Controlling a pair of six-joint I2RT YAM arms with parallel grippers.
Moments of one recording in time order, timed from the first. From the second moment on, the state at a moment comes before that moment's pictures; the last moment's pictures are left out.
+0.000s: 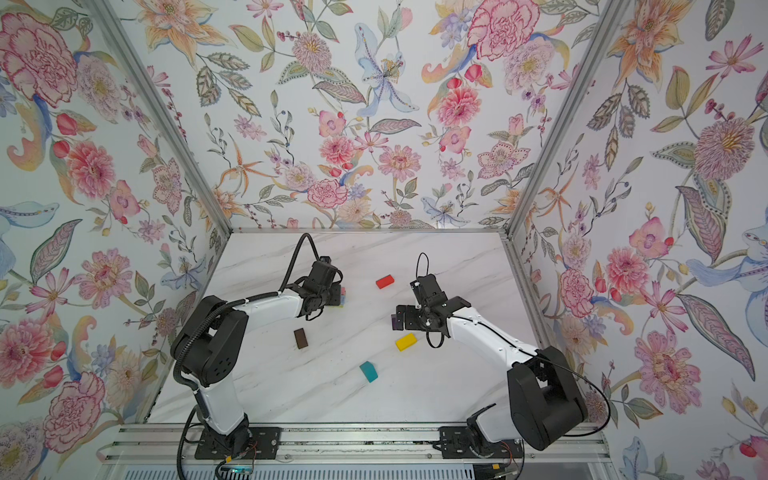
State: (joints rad) left arm -0.54 1.86 1.13 -0.15 -0.24 -0.38; right arm 0.51 1.41 0.90 -0.54 -0.04 0.45
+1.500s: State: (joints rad) left arm -0.56 1.69 1.12 -0.19 -0.24 -0.36; right arm 0.51 1.42 0.90 -0.54 -0.04 0.45
